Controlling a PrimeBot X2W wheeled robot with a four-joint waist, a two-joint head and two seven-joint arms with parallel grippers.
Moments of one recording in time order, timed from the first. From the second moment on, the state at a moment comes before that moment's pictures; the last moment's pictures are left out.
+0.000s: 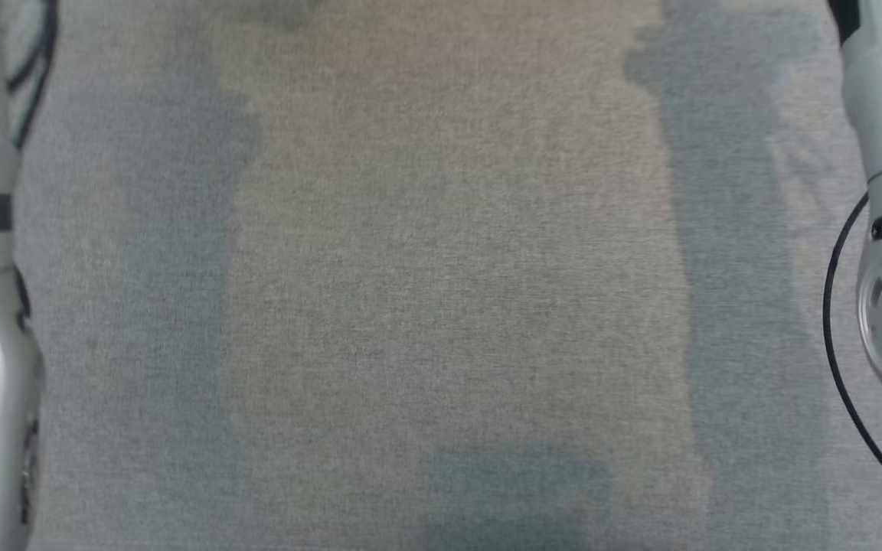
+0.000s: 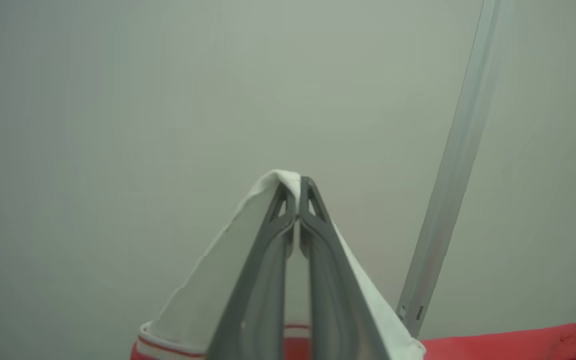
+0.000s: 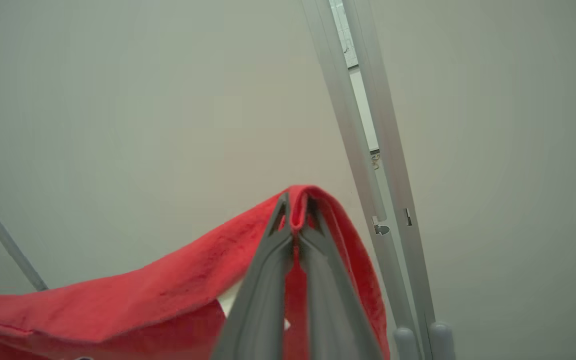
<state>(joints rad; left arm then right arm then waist) -1.44 0.21 -0.23 0.60 -0.68 0.00 -0.15 -1.59 -0.06 -0.08 1.05 0.26 0.13 -0.24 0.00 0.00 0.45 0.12</state>
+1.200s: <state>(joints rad) 0.01 0.21 -0.16 -0.18 -1.01 0.04 -0.19 -0.32 -0.17 0.12 0.18 0.82 0.13 -0.09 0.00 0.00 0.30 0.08</state>
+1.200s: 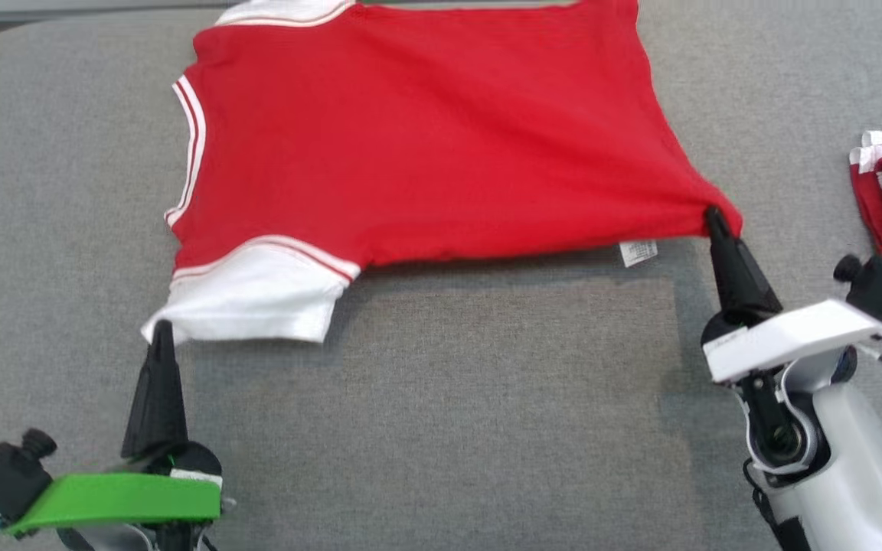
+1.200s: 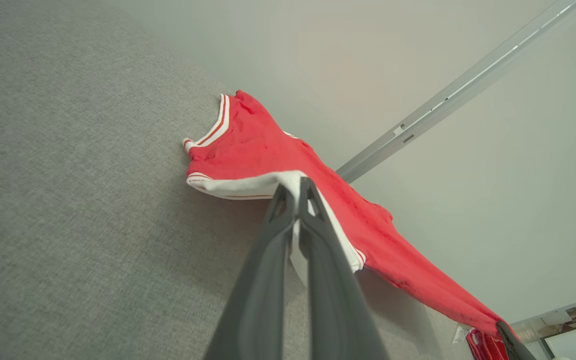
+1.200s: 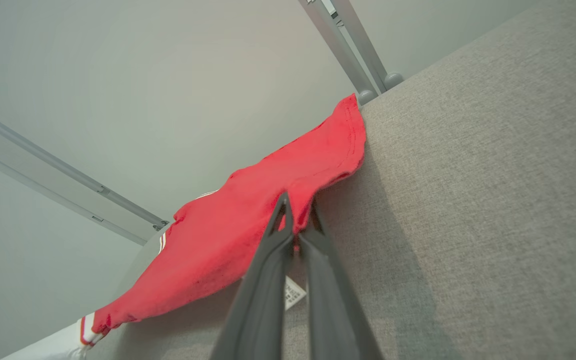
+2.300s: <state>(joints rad) 0.49 0.25 -0.20 -0.04 -0.96 0.03 -0.22 0.16 -0.05 0.04 0.15 0.64 0.13 0.00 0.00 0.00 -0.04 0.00</state>
